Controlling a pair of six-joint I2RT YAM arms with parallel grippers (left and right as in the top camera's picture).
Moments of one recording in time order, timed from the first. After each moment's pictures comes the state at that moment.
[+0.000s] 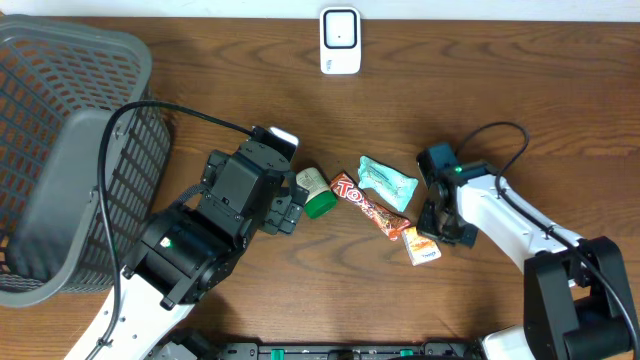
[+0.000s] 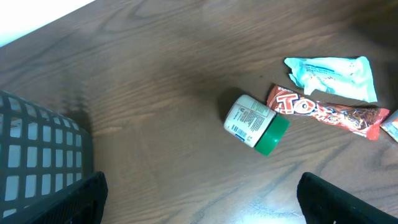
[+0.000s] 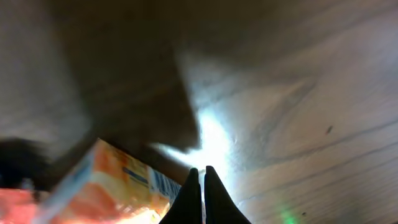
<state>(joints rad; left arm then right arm) -0.65 1.11 1.25 -1.02 -0.29 -0.09 0.30 1.65 0.89 -0.92 0.10 0.71</state>
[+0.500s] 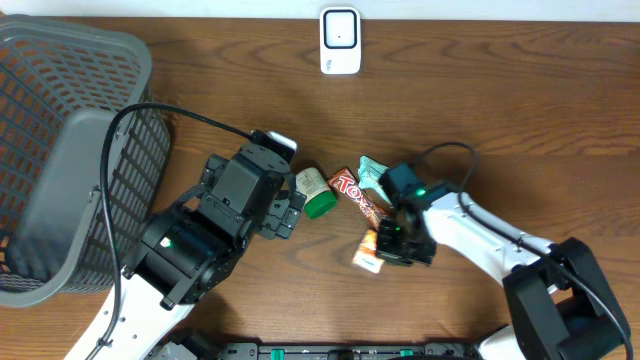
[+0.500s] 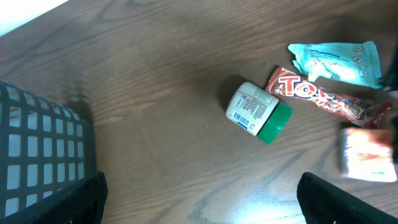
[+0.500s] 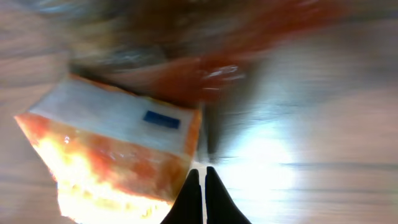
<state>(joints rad) -0.65 1.11 1.25 -1.07 -0.29 -0.09 0.54 1.65 0.85 -0.80 -0.27 0.76</state>
